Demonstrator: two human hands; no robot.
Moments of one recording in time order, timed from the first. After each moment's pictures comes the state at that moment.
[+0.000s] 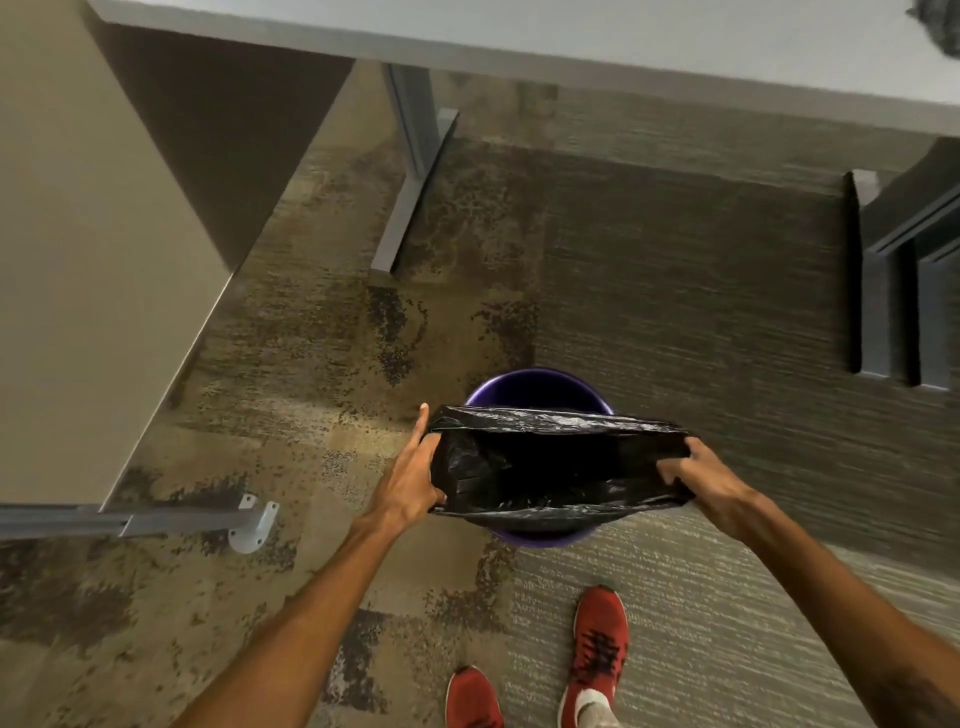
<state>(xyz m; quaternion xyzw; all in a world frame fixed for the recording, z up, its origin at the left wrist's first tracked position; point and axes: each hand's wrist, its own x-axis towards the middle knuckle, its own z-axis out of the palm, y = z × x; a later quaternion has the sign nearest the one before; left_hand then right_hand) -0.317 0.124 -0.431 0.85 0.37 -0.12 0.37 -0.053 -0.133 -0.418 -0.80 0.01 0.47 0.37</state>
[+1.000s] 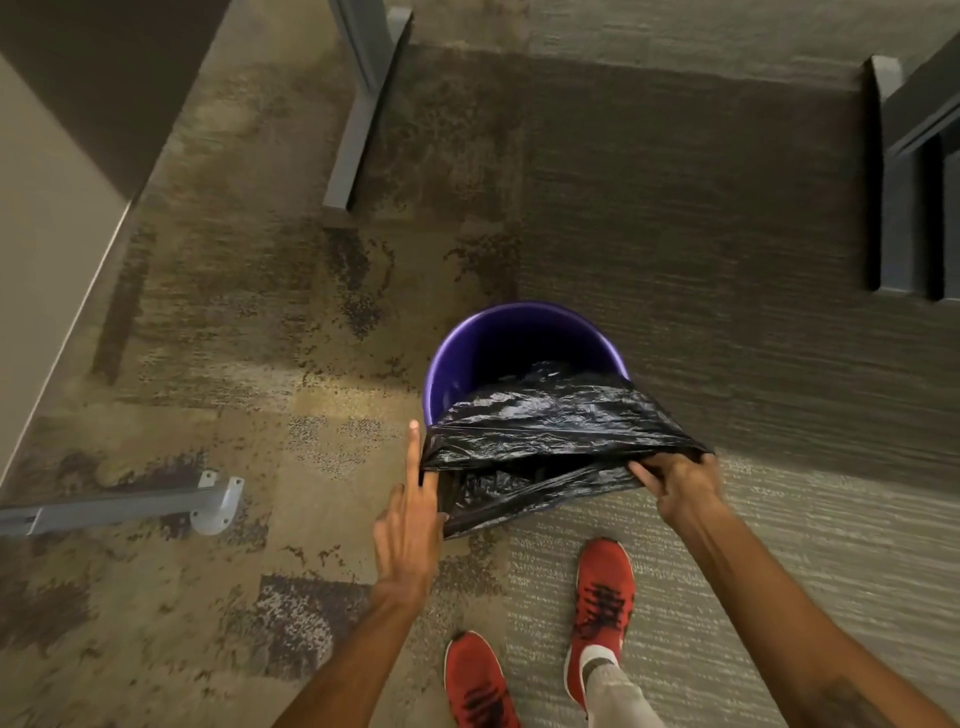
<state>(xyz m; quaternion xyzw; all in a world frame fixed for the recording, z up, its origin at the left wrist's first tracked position) -0.361 0.032 -0.530 0.89 0.41 -0.11 0.12 -0.112 -0.157 -0.542 -0.66 0.35 0.32 0.58</state>
